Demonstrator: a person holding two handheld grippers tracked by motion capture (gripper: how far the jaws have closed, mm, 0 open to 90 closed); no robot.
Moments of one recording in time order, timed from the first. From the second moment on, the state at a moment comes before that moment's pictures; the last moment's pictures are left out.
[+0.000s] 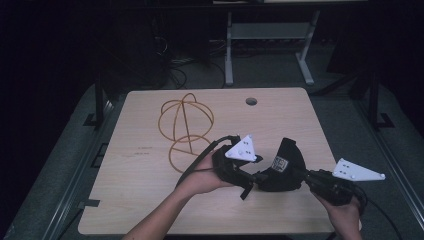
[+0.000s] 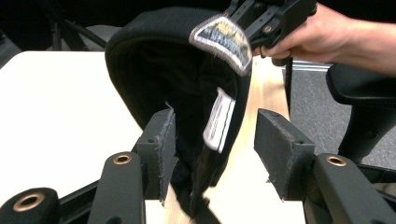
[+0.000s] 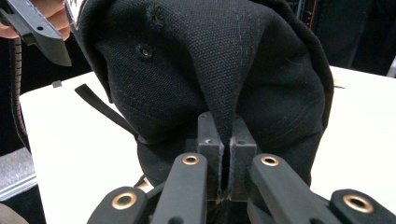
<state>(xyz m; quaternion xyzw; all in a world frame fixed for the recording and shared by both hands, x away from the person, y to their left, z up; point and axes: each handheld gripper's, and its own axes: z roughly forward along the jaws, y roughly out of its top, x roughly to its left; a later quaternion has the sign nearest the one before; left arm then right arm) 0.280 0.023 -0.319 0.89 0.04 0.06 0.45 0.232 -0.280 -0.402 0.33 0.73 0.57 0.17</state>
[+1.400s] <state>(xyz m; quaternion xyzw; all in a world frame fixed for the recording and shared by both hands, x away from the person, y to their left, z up) 0.259 0.112 -0.402 0.89 0.10 0.09 0.44 0.278 -0.257 -0.316 0.30 0.77 0.55 0.15</state>
